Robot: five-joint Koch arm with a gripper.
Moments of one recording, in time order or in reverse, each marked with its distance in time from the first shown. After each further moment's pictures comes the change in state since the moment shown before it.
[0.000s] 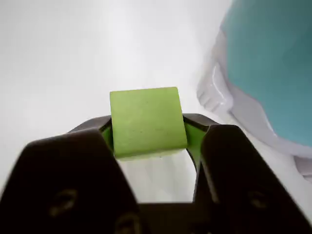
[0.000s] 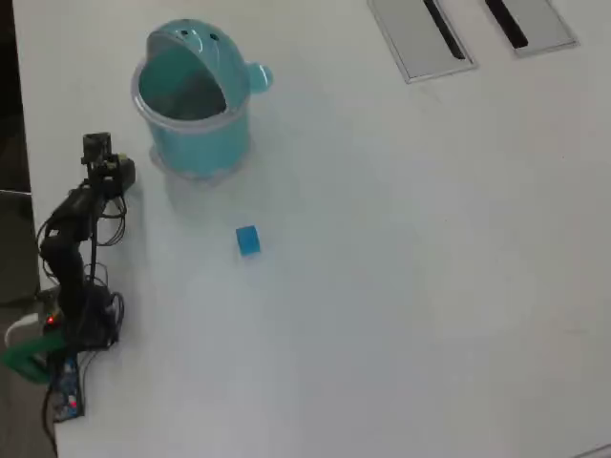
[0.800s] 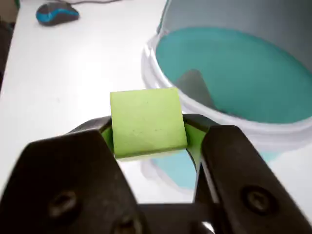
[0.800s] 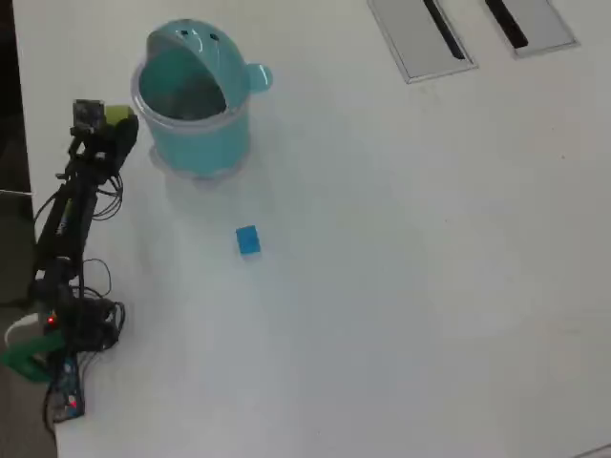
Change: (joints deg) arm 8.8 21.5 -16.5 17.7 1.1
